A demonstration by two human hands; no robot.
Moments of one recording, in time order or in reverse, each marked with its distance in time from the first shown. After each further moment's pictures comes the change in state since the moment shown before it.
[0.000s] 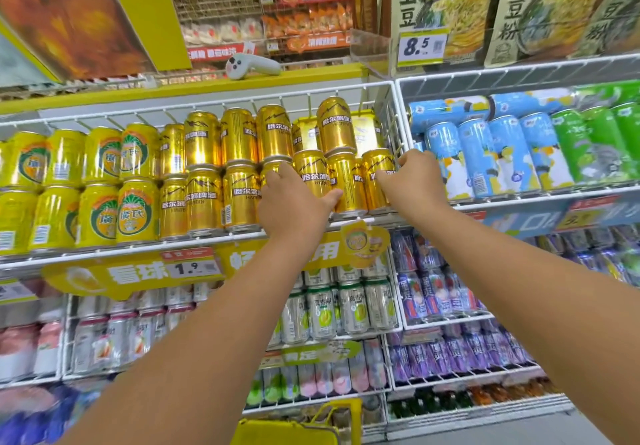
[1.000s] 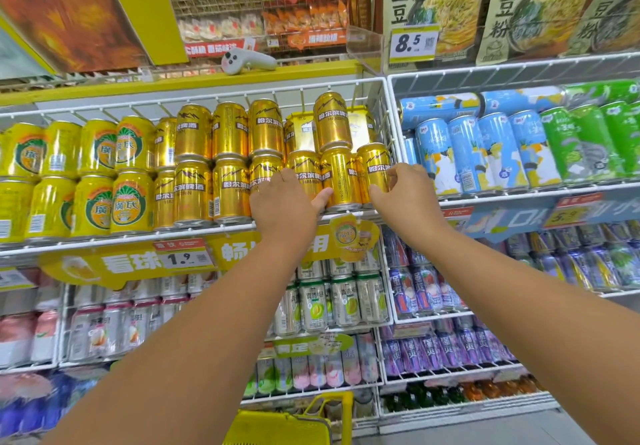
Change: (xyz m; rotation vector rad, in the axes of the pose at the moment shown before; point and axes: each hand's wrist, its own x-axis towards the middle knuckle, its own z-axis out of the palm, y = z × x) left_hand -0.010 -0.006 0.011 0.336 -0.011 0.187; right_hand -0.031 0.022 -0.005 0.048 -0.073 -0.105
